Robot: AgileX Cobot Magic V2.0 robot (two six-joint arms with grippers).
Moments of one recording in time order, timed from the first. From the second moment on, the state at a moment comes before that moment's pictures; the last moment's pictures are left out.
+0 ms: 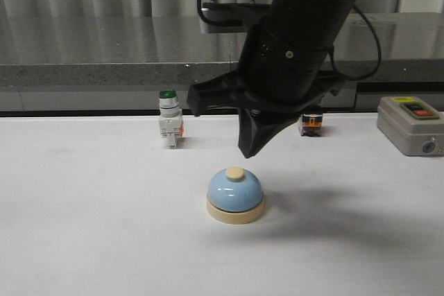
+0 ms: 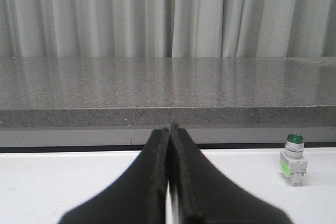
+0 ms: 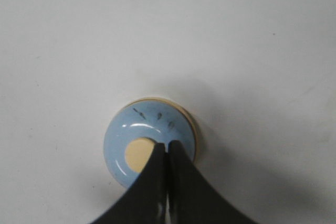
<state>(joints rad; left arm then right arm) -0.05 -0.01 0.00 0.05 -0.02 -0.08 0.64 1.79 -1.19 0.00 0.56 0.17</state>
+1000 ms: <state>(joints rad) -0.05 -0.01 0.00 0.05 -0.02 -0.08 0.67 1.84 -1.23 0.01 0.56 0.17</state>
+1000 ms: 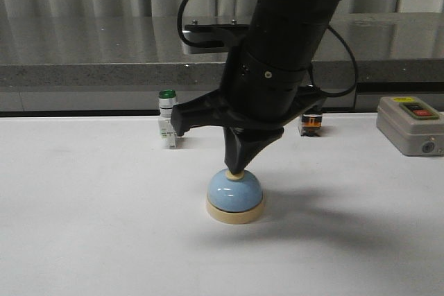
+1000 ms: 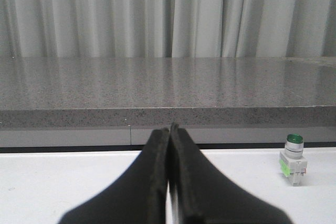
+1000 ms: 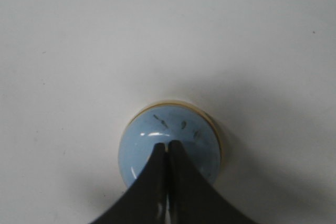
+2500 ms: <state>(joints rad) -0.05 -0.01 0.00 0.05 -0.02 -0.08 0.15 0.49 -0.56 -0.06 0.47 0.17</state>
